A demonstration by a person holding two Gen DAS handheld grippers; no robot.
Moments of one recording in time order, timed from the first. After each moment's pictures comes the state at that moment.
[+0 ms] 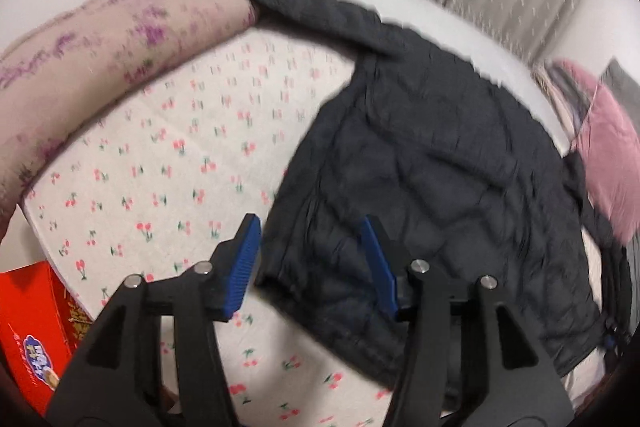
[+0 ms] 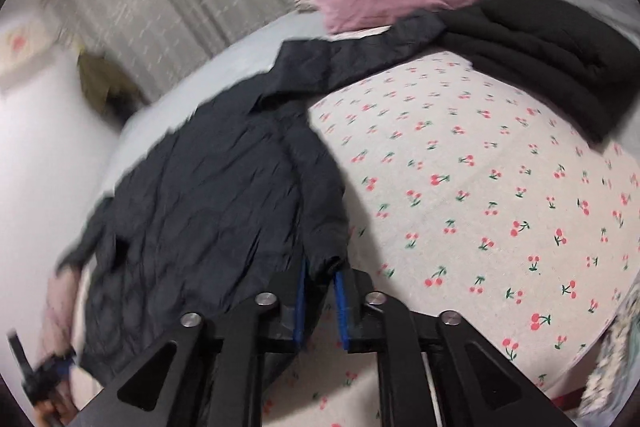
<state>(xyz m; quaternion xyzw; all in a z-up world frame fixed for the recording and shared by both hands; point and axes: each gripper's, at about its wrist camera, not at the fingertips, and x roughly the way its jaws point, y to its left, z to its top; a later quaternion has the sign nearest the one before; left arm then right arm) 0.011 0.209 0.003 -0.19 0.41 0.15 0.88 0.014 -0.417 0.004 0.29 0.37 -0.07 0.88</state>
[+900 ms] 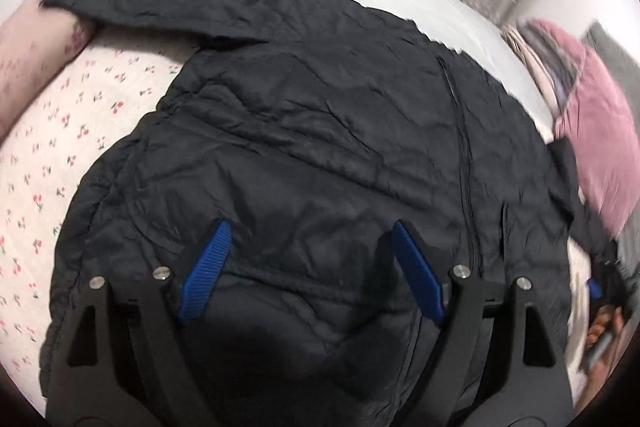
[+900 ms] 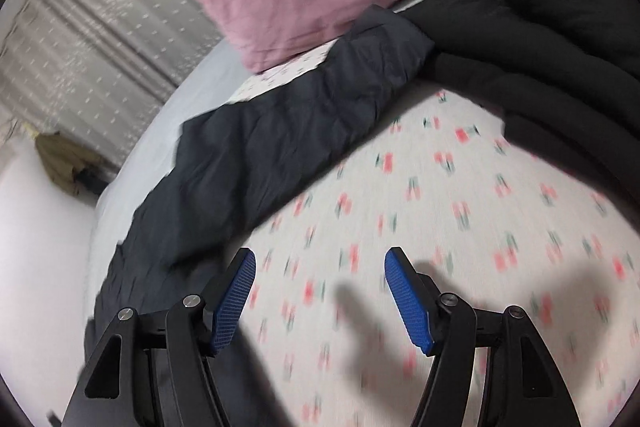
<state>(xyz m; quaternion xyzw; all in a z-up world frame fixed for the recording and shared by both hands) 0.194 0.107 -0.024 -0.19 0.46 0.06 0.87 0.226 -0.564 -0.037 0.37 0.38 -0.12 0.84</state>
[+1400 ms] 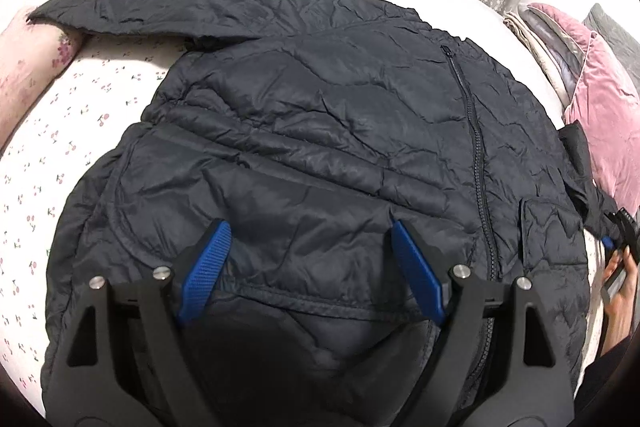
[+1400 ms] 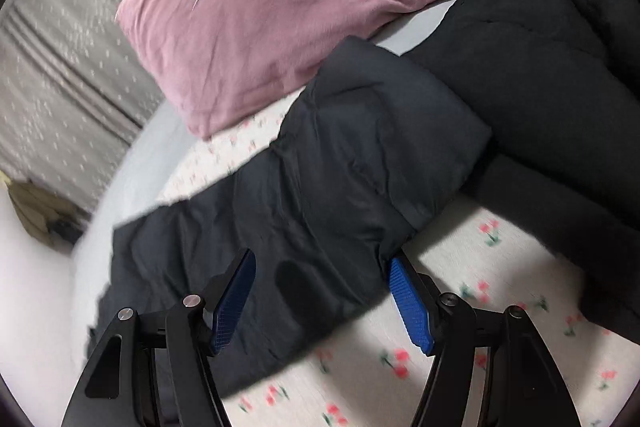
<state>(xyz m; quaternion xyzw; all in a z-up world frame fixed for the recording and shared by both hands) 0.212 0.097 -0.037 -0.14 0.47 0.06 0.87 0.312 -0.621 -0.053 0.39 0.33 -0.18 0.84</state>
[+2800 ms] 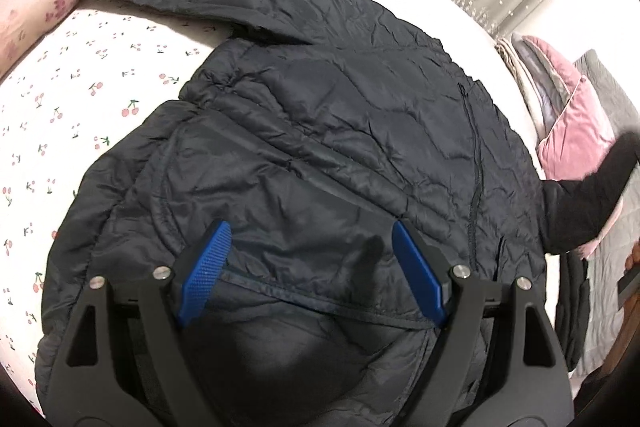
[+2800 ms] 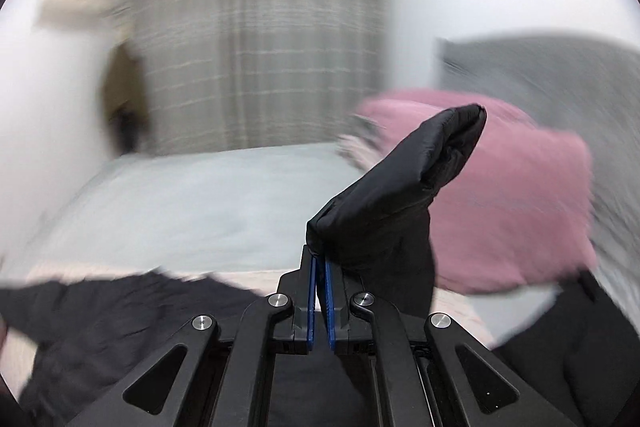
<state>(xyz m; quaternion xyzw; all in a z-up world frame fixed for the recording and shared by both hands) 0.193 0.151 -0.030 -0.25 0.48 0.03 0.84 0.316 -0.328 0.168 -0.03 0.20 -0.01 0.98</state>
